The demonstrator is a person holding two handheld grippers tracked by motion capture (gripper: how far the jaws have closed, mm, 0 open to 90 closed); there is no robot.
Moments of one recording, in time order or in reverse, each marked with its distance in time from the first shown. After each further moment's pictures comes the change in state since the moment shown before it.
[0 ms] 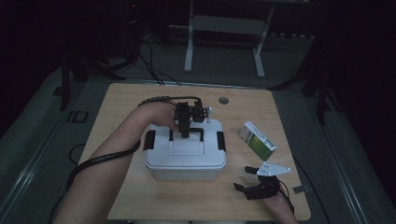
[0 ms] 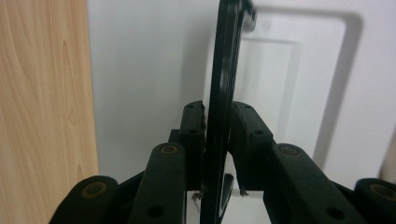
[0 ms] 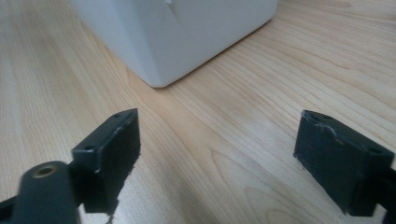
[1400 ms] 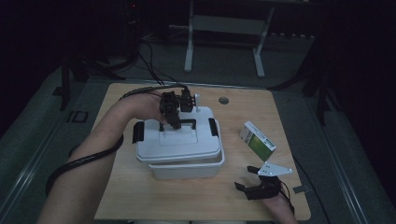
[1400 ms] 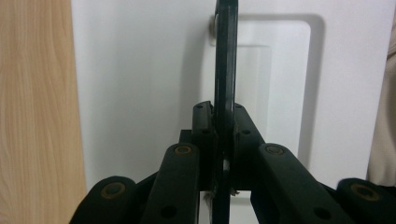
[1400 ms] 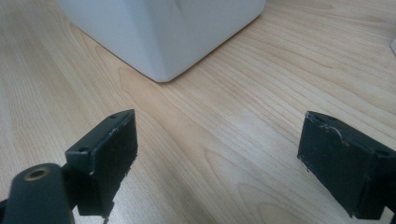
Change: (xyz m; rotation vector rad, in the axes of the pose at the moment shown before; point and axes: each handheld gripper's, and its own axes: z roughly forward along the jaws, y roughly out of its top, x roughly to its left) left arm -0.004 -0.042 -0.051 -0.080 0.047 -0.053; right arm 0.003 0.002 -0.004 0.002 -0.036 0.010
